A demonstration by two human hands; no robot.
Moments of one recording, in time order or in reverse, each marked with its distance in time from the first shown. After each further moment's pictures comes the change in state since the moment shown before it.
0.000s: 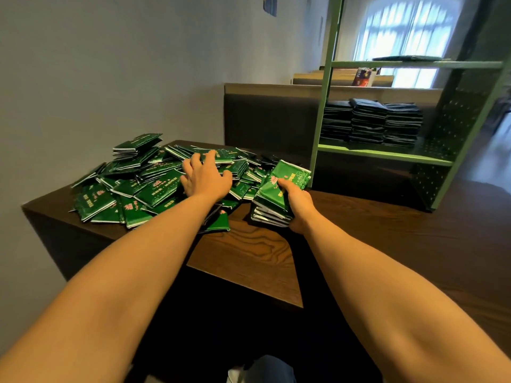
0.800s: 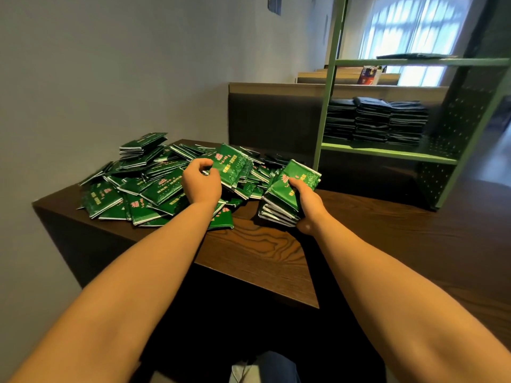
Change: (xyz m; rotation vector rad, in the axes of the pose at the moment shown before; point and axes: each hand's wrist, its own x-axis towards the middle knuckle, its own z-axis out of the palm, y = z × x) left_hand -0.013 -0.012 0.004 -0.683 0.337 -0.128; right_hand -0.004 0.001 -0.013 0.074 -0.041 0.030
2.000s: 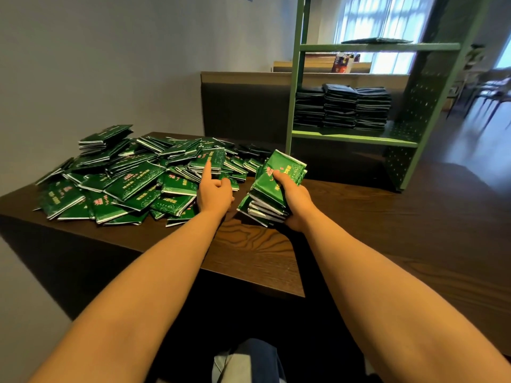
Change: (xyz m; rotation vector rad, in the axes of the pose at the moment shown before) left_hand -0.061 -0.010 0.052 -0.052 -0.375 -0.170; right_hand -0.019 0.002 -0.036 0.065 -0.038 -0.055
